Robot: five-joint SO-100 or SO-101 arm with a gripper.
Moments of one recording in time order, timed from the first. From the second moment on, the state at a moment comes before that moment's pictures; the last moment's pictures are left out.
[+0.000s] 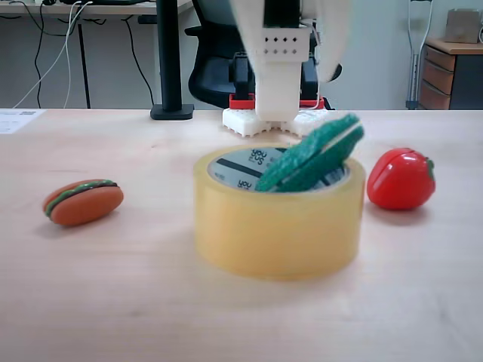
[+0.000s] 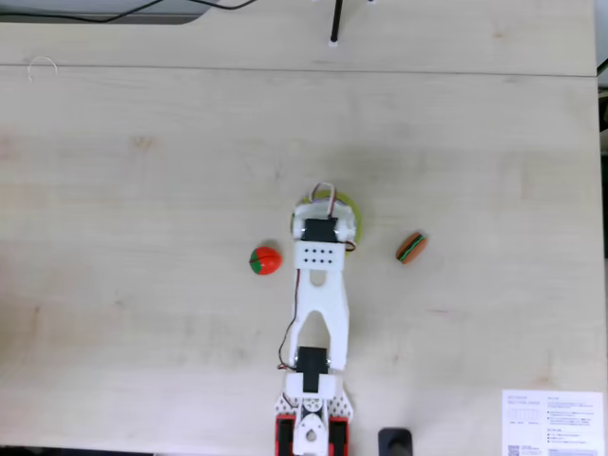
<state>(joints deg) -0.4 89.0 76.0 85.9 -100.6</state>
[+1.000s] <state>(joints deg) 1.8 117.4 93.7 86.2 -100.7</state>
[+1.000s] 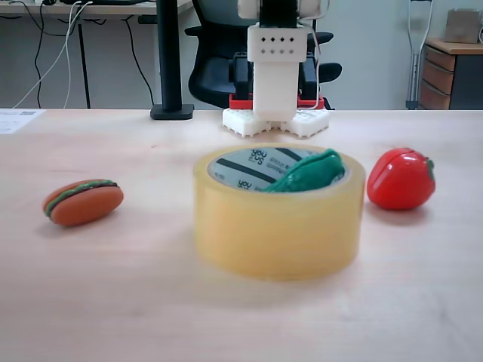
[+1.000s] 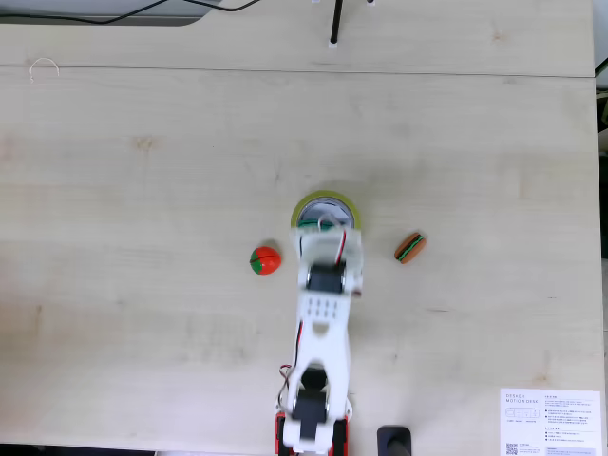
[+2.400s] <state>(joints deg) 7.9 193.1 172.5 70.8 -93.5</state>
